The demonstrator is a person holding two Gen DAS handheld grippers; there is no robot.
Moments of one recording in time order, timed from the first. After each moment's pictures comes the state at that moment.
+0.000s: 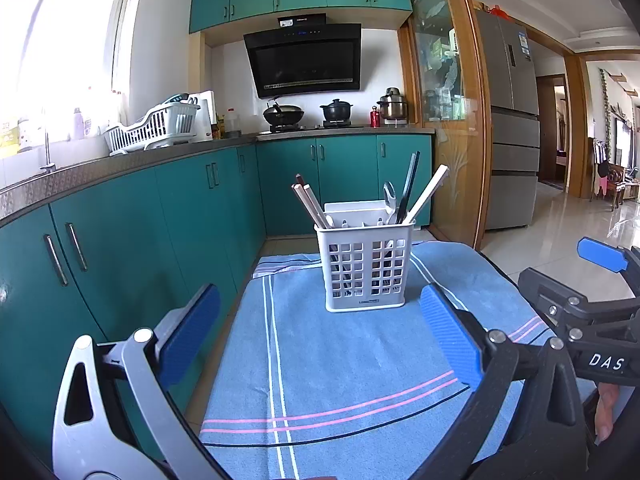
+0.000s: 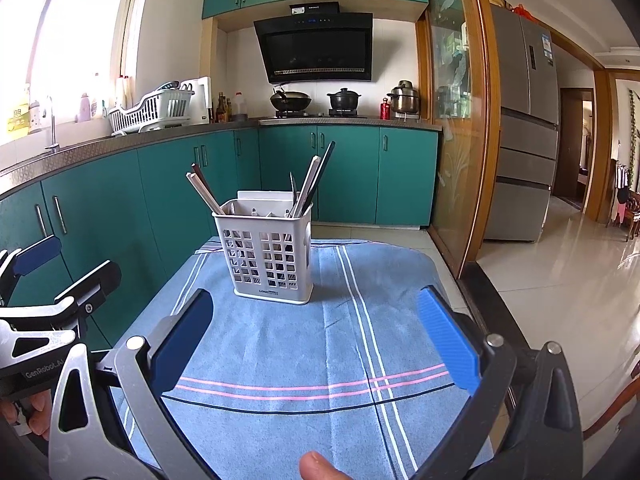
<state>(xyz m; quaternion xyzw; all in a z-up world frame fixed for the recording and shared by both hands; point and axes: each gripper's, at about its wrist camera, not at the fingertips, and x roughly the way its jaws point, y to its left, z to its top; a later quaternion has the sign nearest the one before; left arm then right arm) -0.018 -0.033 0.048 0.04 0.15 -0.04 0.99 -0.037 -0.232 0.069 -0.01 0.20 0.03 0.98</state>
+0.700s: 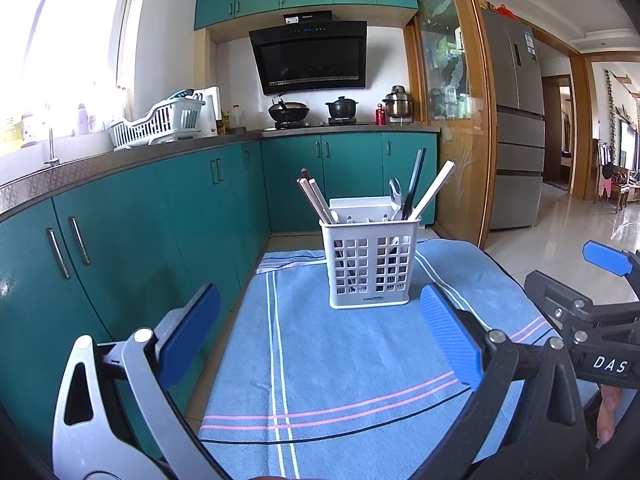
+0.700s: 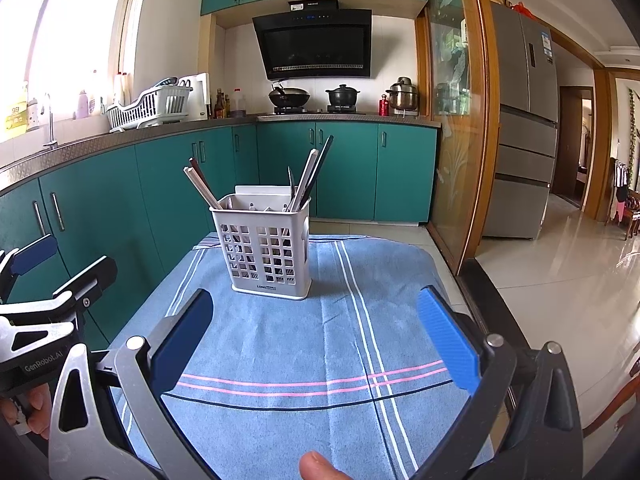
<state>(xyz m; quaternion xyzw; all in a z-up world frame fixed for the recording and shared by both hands) -0.015 -0.033 0.042 0.04 0.16 -0.03 0.99 -0.035 -0.235 0.065 -0.01 0.21 0.03 0.98</state>
